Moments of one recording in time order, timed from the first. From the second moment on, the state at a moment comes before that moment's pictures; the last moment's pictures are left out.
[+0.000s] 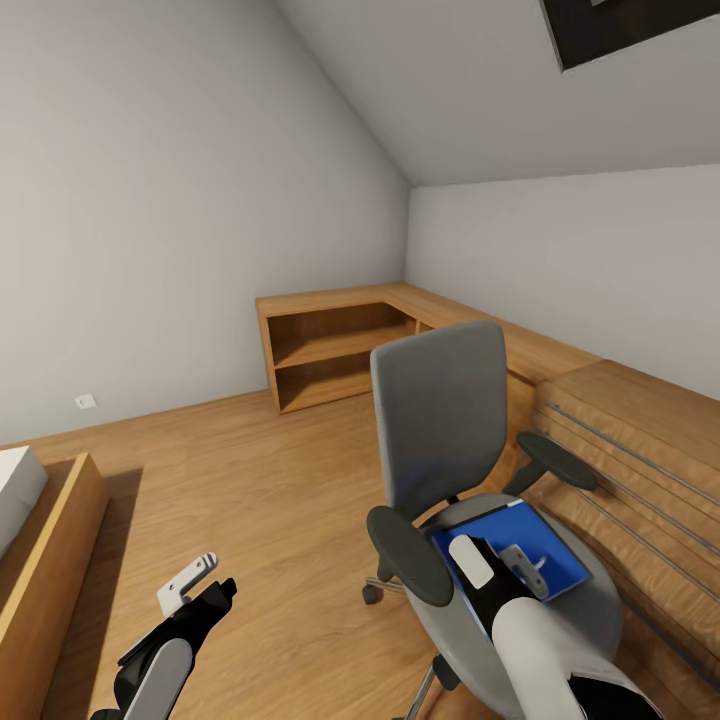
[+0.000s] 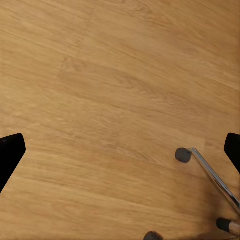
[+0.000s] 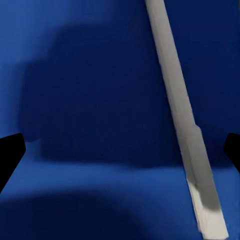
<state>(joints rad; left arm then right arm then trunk) -0.09 0.02 -0.09 -1.56 0.84 0.43 0.79 -0.75 0.14 -0.19 -0.40 -0.67 -0.17 -0.82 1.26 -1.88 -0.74</state>
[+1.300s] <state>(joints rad) -0.09 0.02 -0.09 -1.56 0.84 0.43 0.79 -0.75 0.14 -0.19 -0.40 -0.67 -0.16 -0.83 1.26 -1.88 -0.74</state>
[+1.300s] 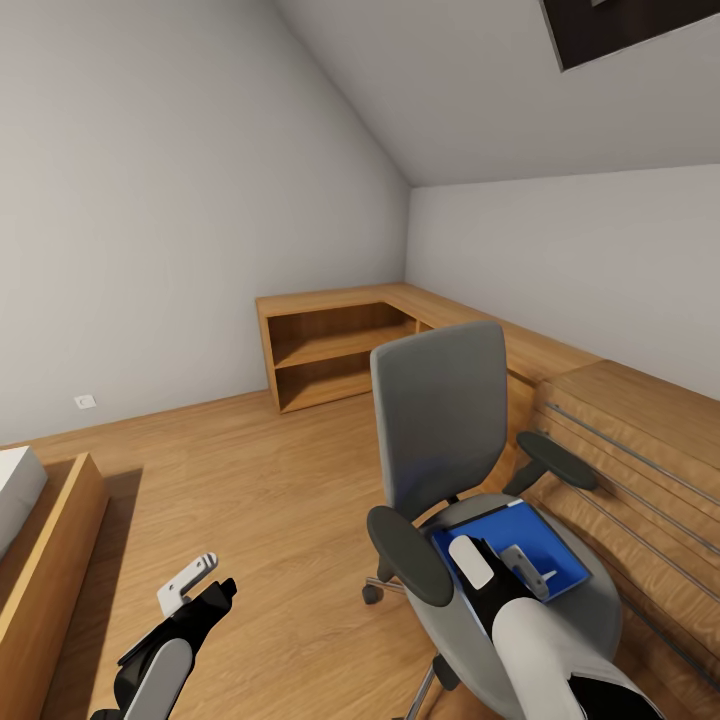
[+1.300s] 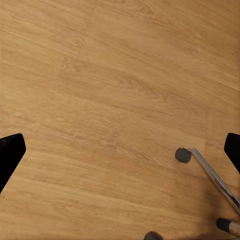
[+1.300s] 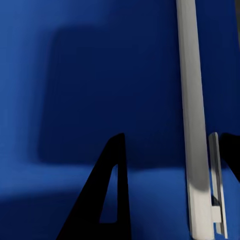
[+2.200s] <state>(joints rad) -0.09 0.02 -0.09 -1.56 0.84 0.43 0.79 -0.75 0.14 -0.19 -0.39 -0.67 -0.15 -0.84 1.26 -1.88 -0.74</state>
